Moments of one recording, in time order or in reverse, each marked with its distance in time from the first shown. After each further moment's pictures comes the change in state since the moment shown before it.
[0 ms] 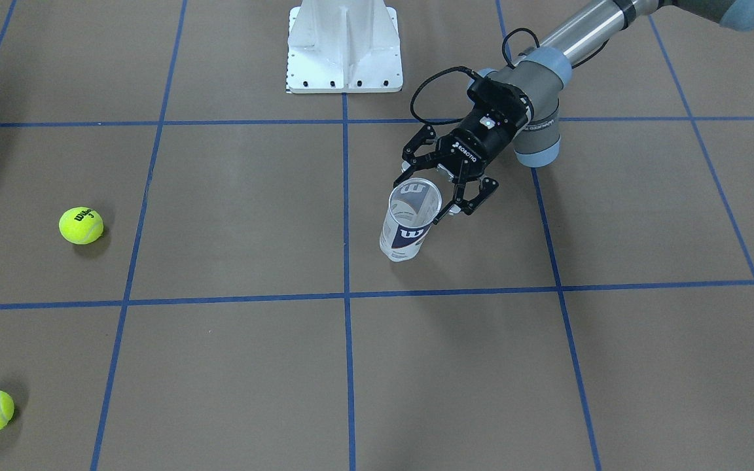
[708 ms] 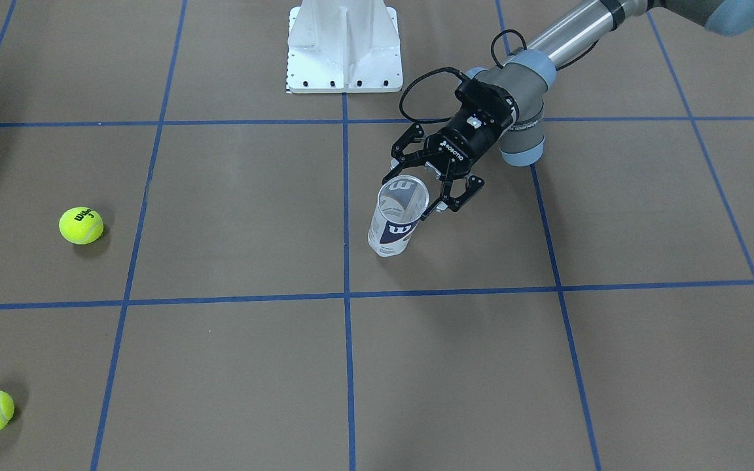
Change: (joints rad) left arm 0.033 -0.017 0.029 -0.033 0.044 0.000; right arm 0.000 0.001 0.000 0.000 0.000 0.000
